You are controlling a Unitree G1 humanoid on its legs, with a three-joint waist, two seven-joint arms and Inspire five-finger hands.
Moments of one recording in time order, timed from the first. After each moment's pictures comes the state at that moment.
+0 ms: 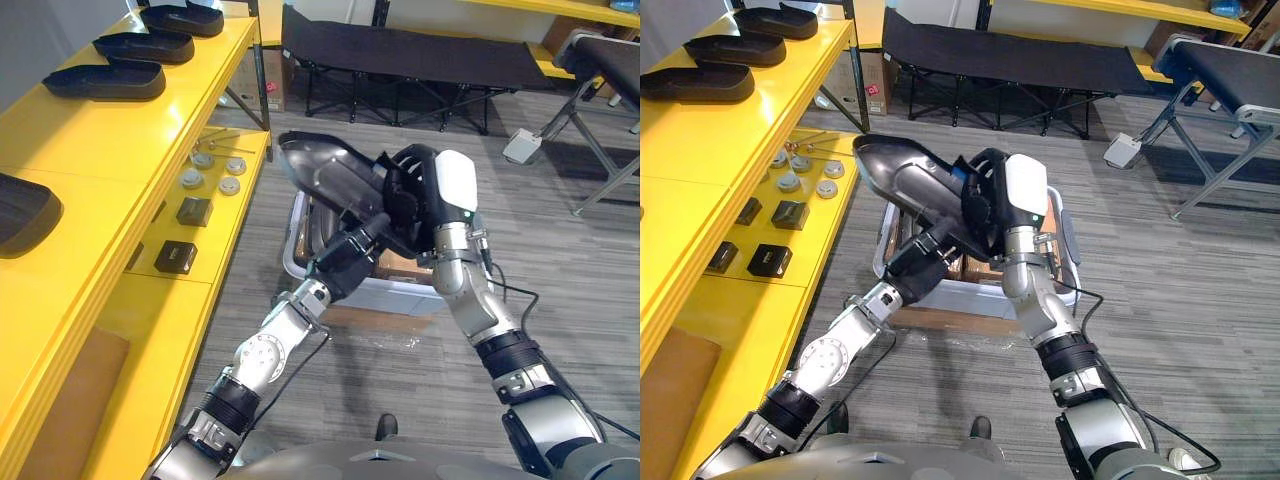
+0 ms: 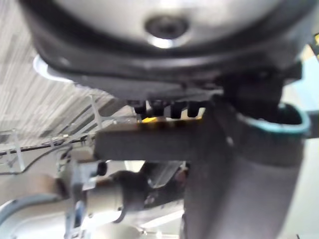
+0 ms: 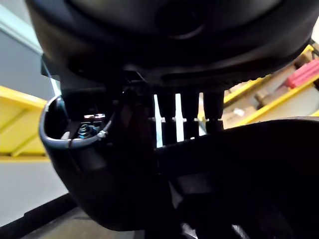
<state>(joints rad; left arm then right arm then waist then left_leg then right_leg) -0.19 0.11 -0.47 0.15 -1.25 0.13 -0.13 -0.39 -0.34 0.27 0.31 -0.62 -0.08 -0.49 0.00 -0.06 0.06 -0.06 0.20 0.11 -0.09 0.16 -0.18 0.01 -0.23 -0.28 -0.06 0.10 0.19</state>
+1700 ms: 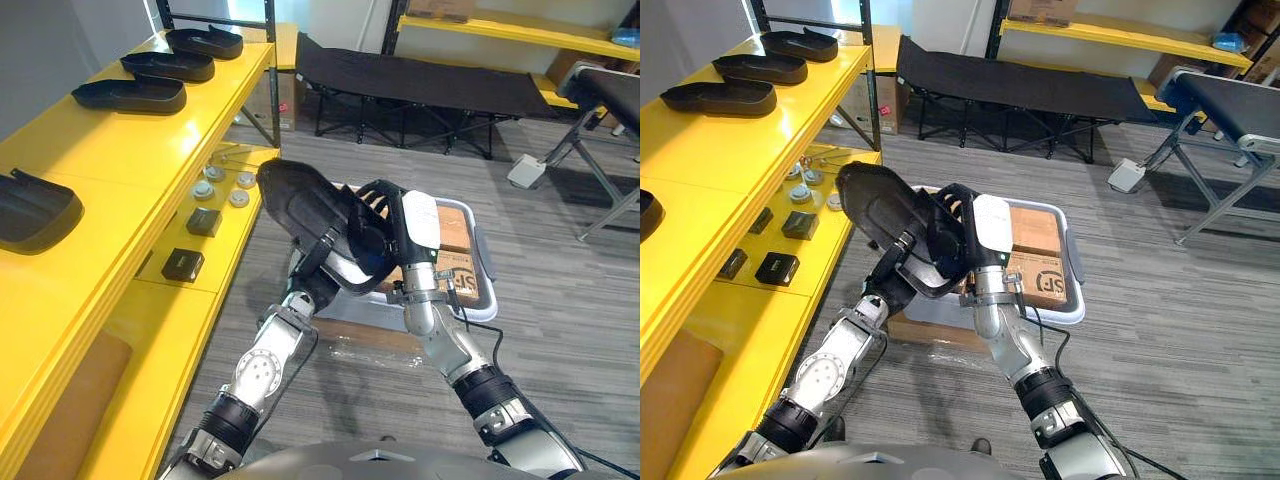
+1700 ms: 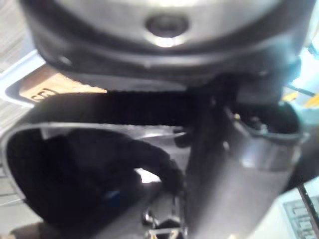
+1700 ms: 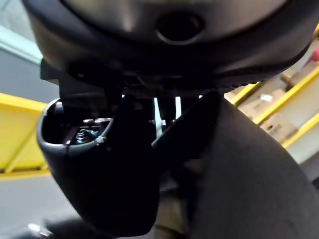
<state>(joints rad) -0.10 0.09 -0.38 0.17 -1.35 0.02 0.08 -0.24 -0.24 0.36 0.26 -0.70 -0.27 -0.61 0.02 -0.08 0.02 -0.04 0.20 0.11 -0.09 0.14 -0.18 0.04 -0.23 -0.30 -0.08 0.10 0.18</state>
